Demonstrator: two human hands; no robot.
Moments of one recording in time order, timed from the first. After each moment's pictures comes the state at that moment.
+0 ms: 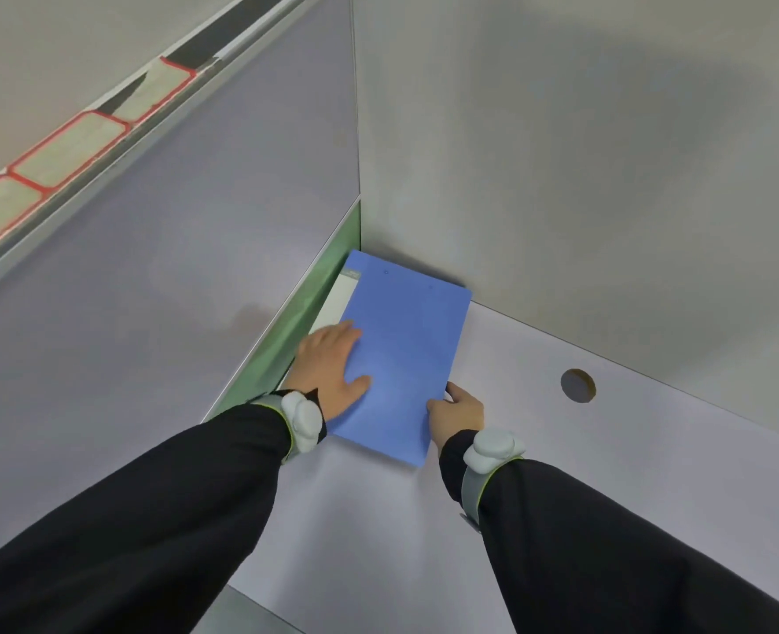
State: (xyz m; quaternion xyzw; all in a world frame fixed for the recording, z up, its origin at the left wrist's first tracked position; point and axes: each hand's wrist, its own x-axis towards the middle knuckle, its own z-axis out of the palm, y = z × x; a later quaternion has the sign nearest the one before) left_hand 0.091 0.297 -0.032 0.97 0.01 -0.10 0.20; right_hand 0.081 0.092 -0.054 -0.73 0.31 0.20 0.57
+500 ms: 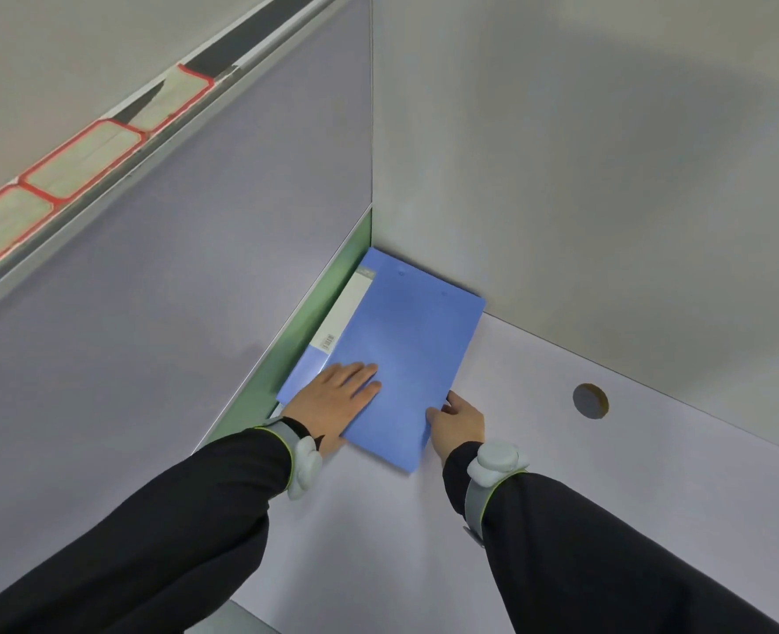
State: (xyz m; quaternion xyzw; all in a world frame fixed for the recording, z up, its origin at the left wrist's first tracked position) left_hand 0.071 0.313 -0.051 0.95 -0.25 -0.16 -0.05; right_hand 0.086 0.100 -0.060 -0.75 0.28 0.22 0.56
